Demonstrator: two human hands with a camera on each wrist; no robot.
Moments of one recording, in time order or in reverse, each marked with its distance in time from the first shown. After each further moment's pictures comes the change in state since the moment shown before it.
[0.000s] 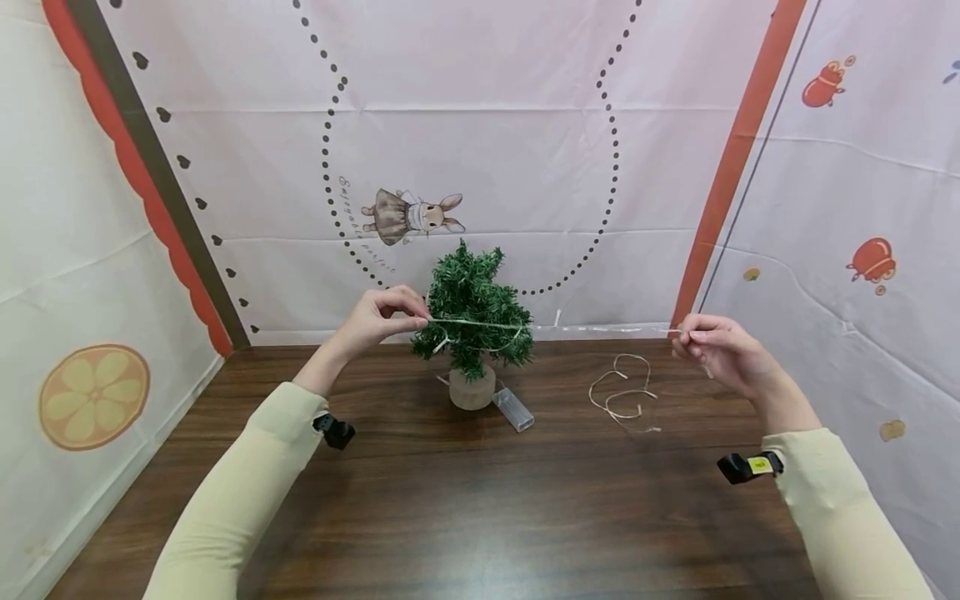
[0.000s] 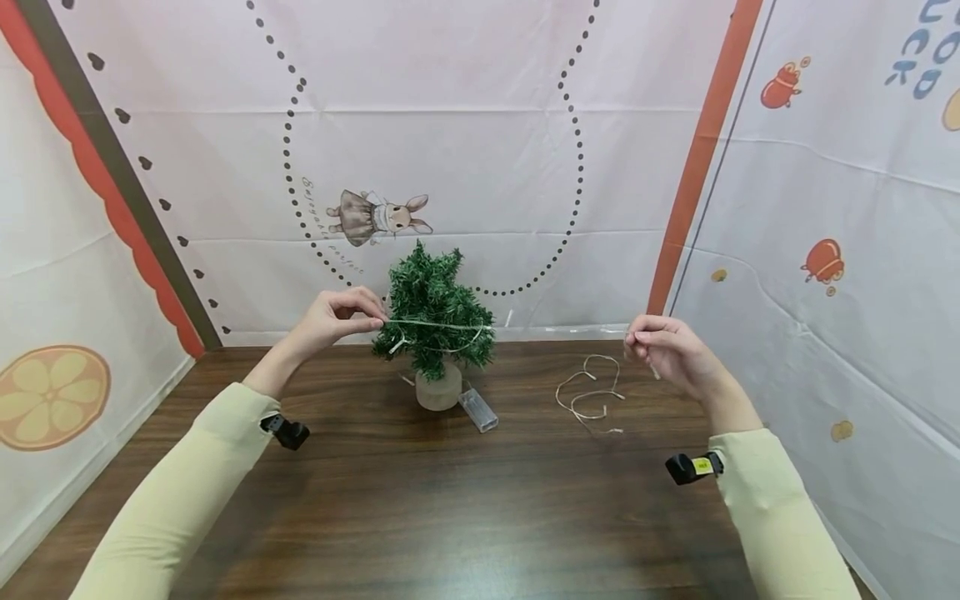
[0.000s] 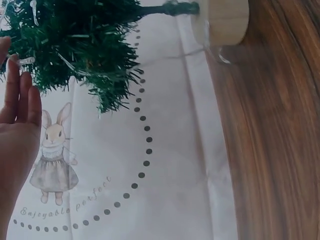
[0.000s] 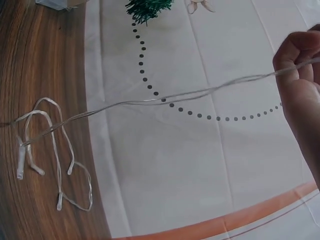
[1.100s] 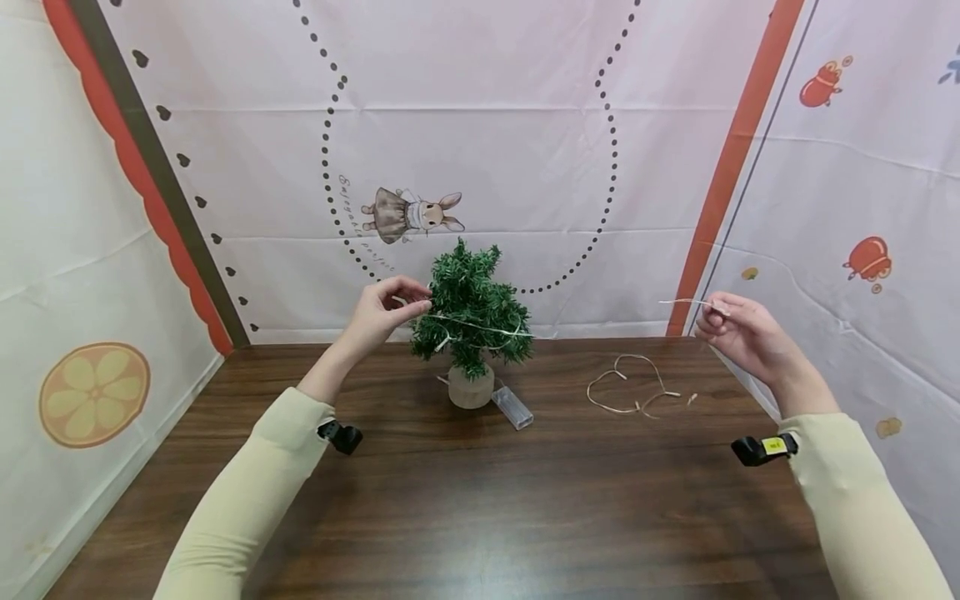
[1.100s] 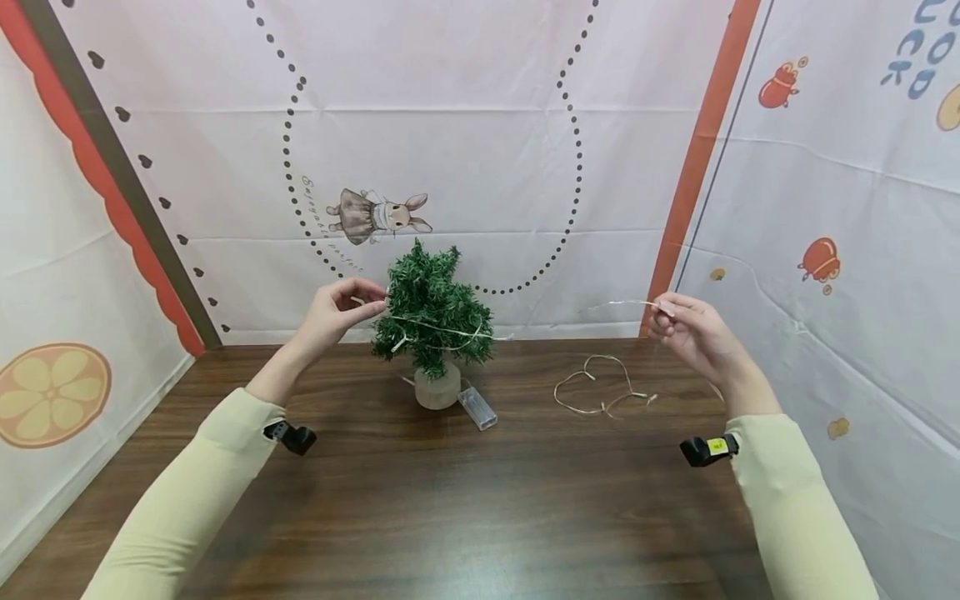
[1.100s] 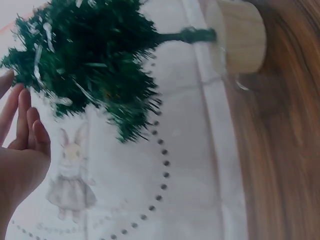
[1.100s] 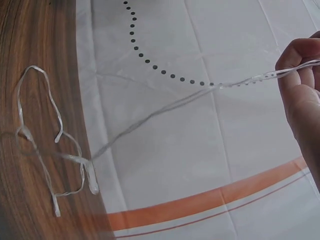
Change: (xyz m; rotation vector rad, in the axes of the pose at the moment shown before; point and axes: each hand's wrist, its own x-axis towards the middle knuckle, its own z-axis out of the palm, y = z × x) left_hand 0.003 0.021 0.016 0.083 0.198 -0.174; right_hand -0.009 -0.014 -0.031 0.118 0.035 -0.068
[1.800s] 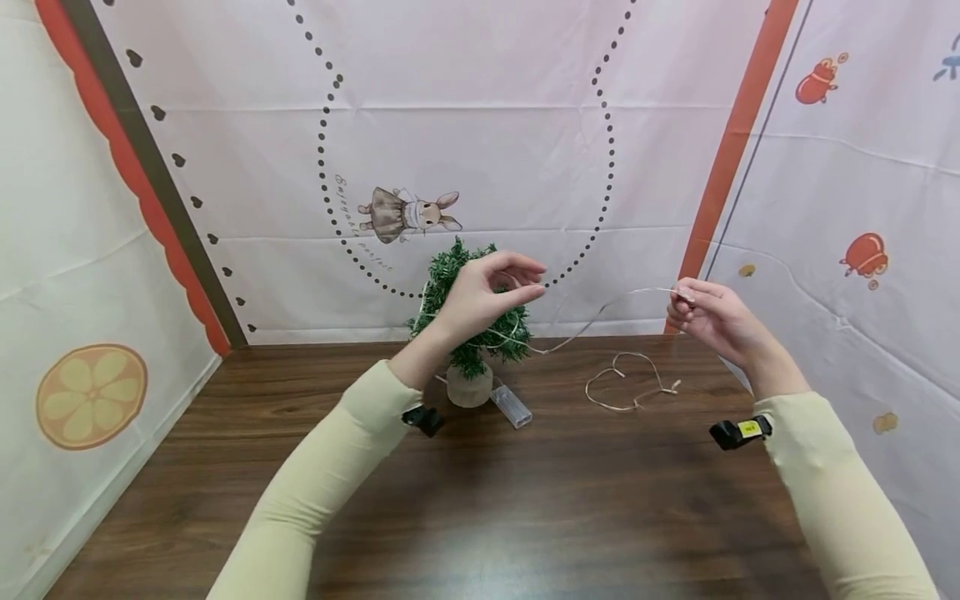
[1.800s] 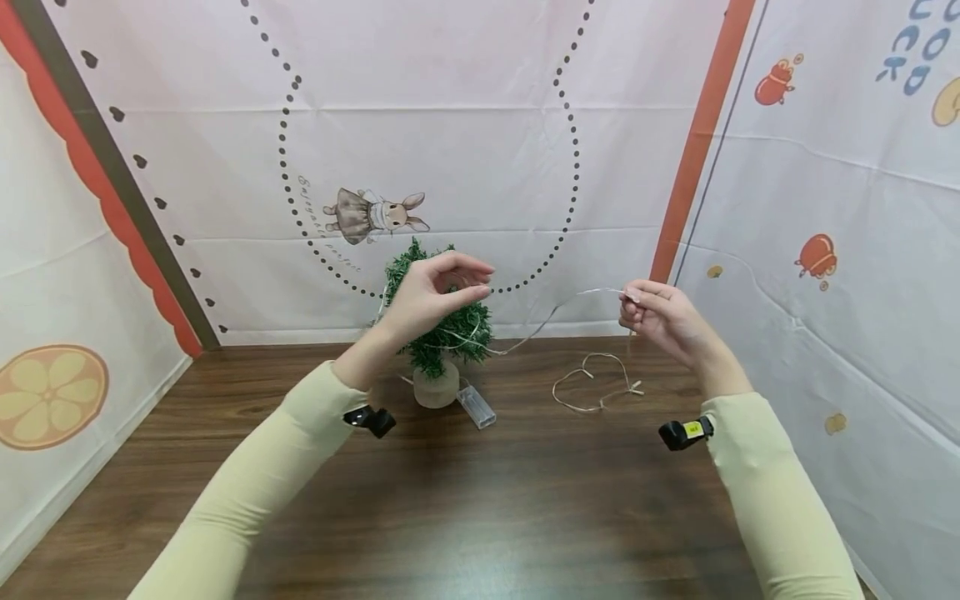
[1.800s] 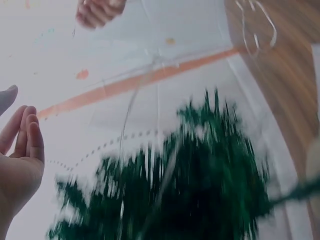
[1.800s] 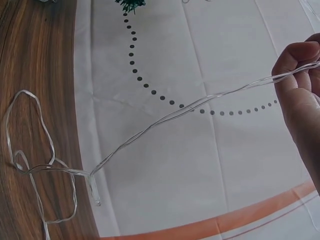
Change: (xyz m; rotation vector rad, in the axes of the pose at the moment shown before) left_hand 0.048 0.068 0.106 -0.068 -0.082 0.281; right_hand 0.031 0.003 0.016 -0.133 0.091 0.093
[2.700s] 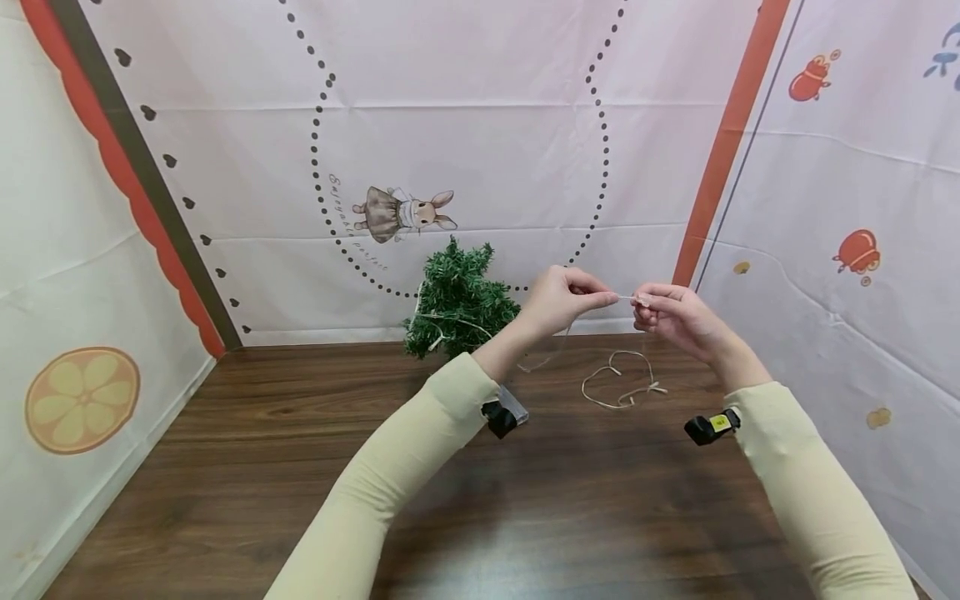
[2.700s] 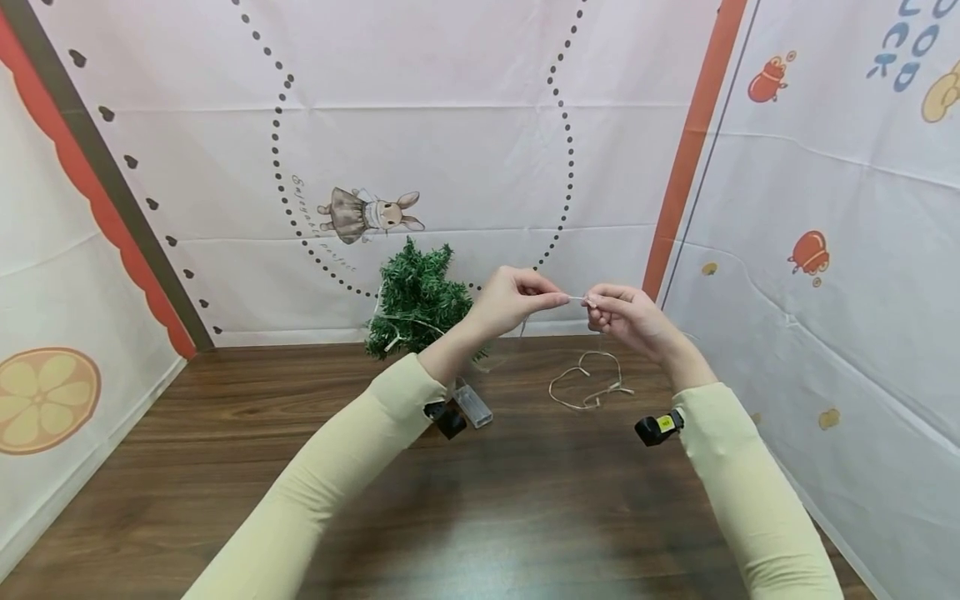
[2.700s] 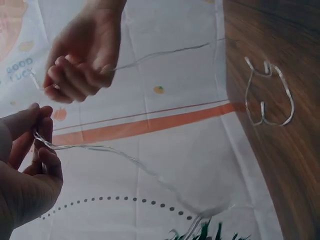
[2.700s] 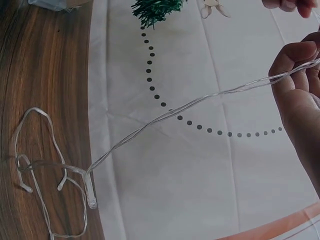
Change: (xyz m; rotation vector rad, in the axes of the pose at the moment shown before) left_hand 0.043 -0.009 0.090 -0.037 -0.084 -0.223; right_hand 0.019 0.017 0.010 -0.086 0.106 0.130
